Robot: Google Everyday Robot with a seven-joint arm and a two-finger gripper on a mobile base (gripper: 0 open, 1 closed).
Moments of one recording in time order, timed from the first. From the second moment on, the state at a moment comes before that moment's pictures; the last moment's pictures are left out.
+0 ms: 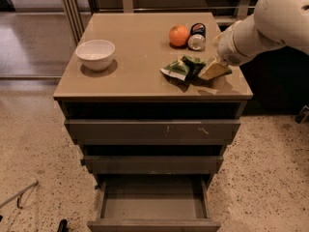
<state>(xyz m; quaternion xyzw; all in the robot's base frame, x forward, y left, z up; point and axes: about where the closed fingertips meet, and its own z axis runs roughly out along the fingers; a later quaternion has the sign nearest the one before) 0.659 -0.174 0.887 -0.55 0.75 -0.07 0.36</state>
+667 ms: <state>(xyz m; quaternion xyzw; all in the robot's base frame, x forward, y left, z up) 0.670 -0.181 0.867 -0.54 0.76 -0.07 0.36</state>
